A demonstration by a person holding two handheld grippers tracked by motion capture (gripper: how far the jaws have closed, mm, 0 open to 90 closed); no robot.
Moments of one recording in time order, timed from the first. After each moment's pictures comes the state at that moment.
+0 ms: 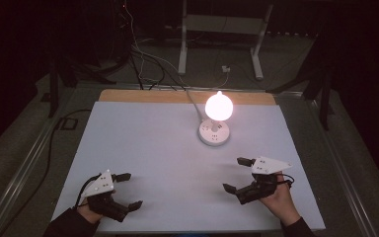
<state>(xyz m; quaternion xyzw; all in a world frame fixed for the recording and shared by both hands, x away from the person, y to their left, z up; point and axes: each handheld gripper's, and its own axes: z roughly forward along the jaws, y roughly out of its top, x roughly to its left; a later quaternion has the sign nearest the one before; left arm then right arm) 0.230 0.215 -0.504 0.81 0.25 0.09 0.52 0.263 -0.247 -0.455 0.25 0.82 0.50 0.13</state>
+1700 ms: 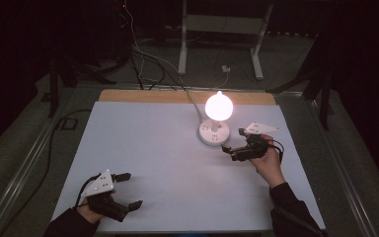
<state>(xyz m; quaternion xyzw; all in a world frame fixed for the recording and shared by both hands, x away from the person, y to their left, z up) 0.231 0.215 -0.504 0.81 0.25 0.09 0.52 0.372 -0.248 -0.466 0.35 0.80 0.46 0.17</state>
